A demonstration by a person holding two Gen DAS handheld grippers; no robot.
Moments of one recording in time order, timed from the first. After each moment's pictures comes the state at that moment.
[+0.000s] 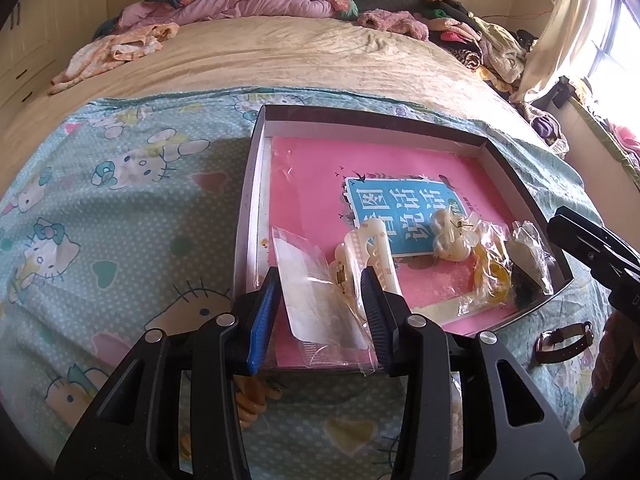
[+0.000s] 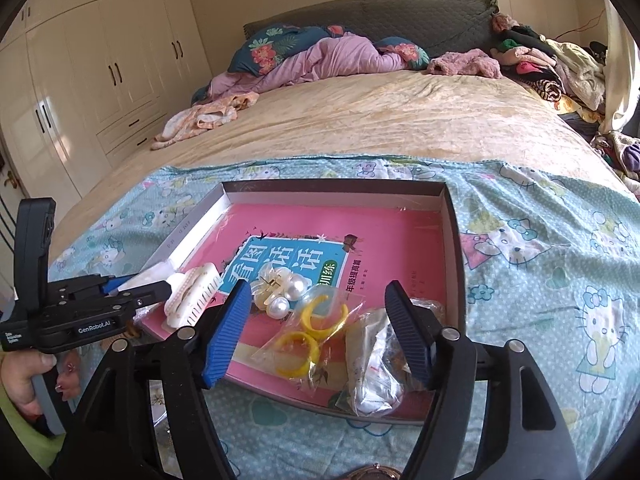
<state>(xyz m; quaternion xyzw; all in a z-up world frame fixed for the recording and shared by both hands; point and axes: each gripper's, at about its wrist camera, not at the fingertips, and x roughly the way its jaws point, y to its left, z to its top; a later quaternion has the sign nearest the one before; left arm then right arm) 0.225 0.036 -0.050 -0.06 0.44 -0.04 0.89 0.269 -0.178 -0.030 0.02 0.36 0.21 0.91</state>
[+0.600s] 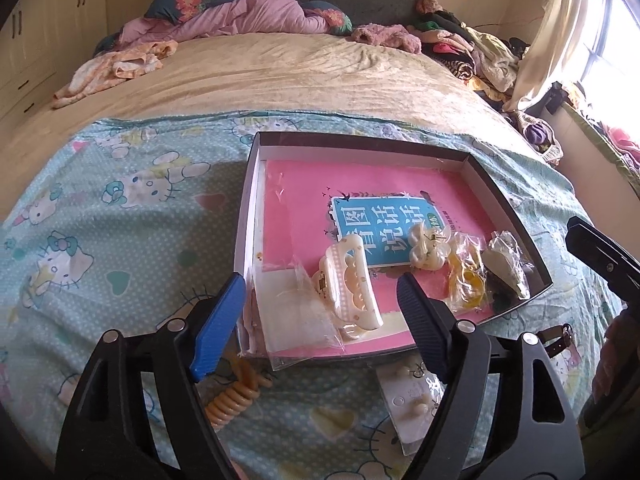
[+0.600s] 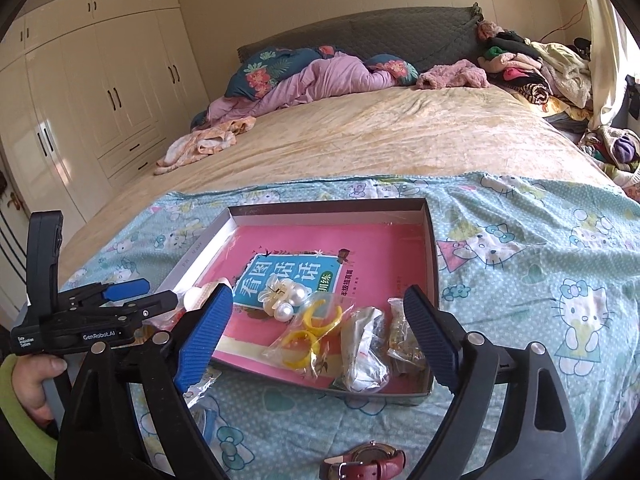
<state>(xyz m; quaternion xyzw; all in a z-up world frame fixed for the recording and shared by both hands) 0.209 0.028 -0.025 -0.05 0.42 -0.04 0.91 0.242 -0.199 -0.004 0.05 0.33 0.21 0.92</state>
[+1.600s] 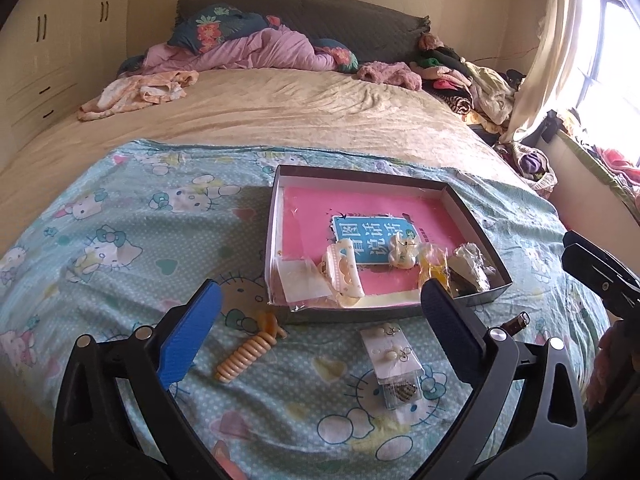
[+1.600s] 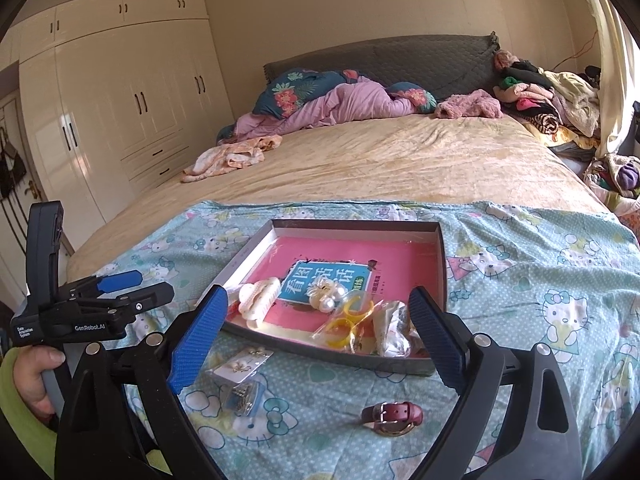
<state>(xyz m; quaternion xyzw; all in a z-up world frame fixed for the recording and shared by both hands) 0.135 0.037 0.020 -0.07 0.36 -0.02 0.93 0.174 -0.190 0.038 0.03 0.29 0.24 0.92</state>
